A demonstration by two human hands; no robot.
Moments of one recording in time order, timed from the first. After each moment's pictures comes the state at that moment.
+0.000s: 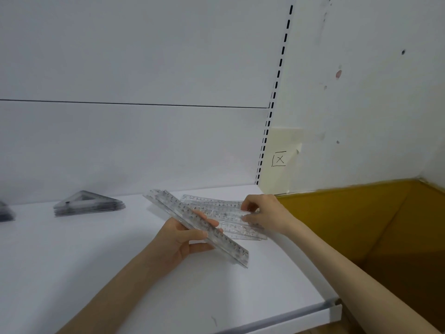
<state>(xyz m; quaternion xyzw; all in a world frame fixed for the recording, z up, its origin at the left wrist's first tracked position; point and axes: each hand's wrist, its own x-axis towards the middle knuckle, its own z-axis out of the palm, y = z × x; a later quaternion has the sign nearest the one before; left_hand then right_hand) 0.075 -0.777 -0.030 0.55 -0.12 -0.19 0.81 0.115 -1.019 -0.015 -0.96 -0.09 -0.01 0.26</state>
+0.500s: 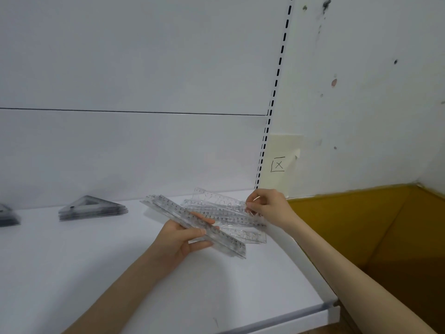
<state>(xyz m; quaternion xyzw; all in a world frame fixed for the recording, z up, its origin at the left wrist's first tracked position) 0.080 -0.775 -0.029 0.56 -0.08 -0.16 0.81 0.111 -1.022 -0.002 -0.90 -0.04 -0.07 0.44</state>
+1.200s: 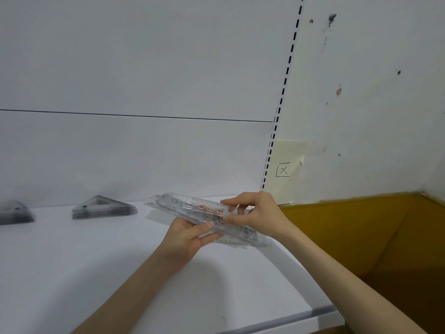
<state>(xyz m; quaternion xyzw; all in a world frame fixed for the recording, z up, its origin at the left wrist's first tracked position) 0.072 -0.776 -0.022 0.50 -0.16 -0.12 0.84 0.074 -0.969 0.027 -0.89 -0.16 -0.09 0.42</state>
